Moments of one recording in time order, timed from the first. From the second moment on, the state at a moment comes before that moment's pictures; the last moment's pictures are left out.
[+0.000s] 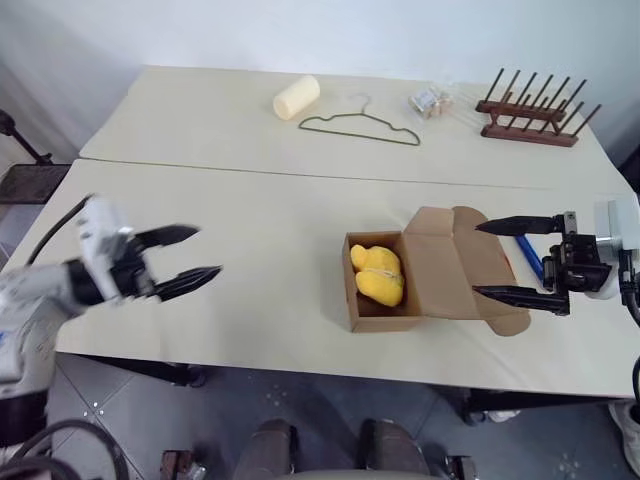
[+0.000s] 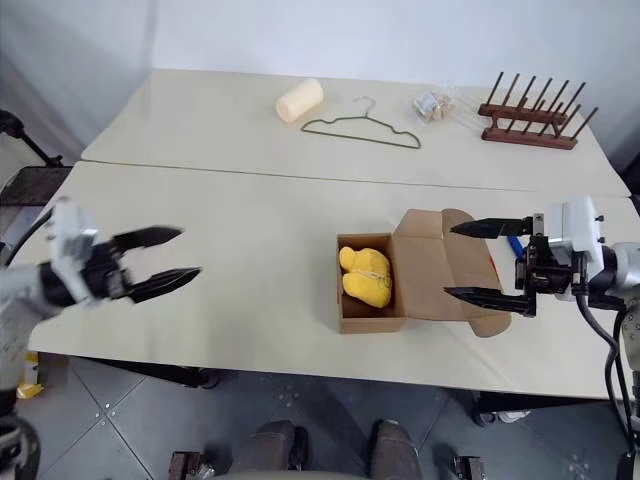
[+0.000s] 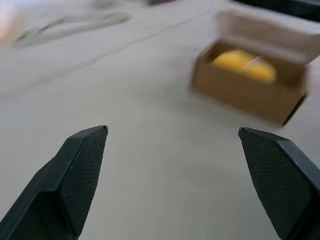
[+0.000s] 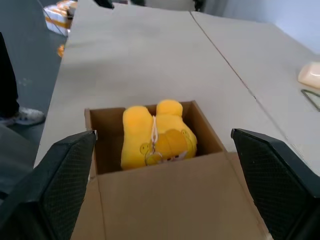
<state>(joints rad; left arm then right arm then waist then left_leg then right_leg) -0.44 0.80 0.22 -0.18 -0.57 0.60 -1.03 -0.29 -0.98 -0.35 -0.05 0.64 0.19 1.43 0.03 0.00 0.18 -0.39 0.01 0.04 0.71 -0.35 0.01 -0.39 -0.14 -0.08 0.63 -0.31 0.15</state>
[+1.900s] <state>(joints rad) -0.90 0.42 0.23 0.41 -0.46 0.59 -1.05 -0.01 -0.78 -0.49 -0.48 0.82 0.42 0.99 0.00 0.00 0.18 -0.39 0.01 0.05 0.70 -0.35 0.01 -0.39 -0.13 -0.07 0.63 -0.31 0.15</state>
